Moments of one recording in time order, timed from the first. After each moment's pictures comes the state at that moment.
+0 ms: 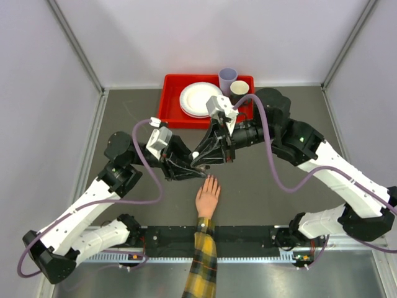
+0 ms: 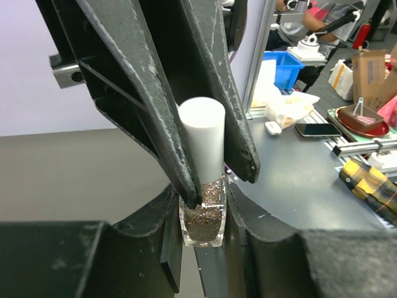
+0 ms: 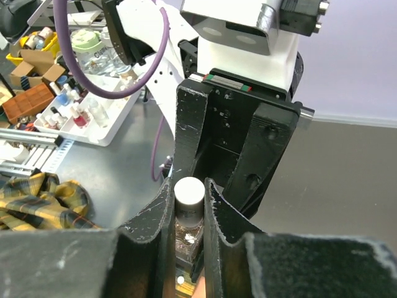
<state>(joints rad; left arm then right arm) -0.68 0.91 0.92 0.34 1.11 -0.39 0.96 1.30 1.65 -0.47 -0.85 -0.02</state>
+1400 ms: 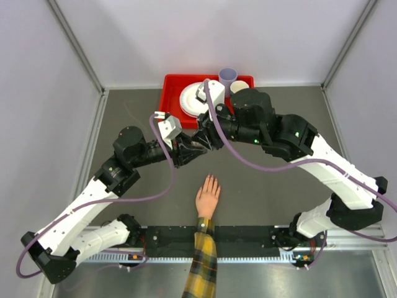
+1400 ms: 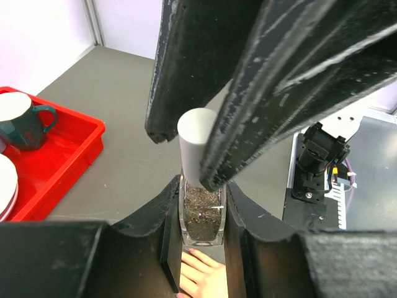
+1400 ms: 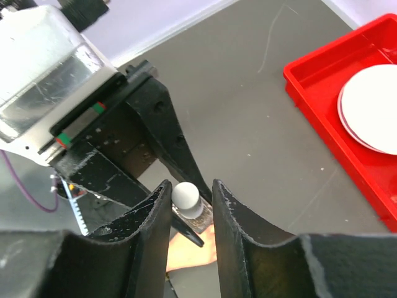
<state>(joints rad) -0.68 0.91 0.99 -0.08 0.58 -0.07 1.09 1.45 1.93 -0.84 0.00 0.09</state>
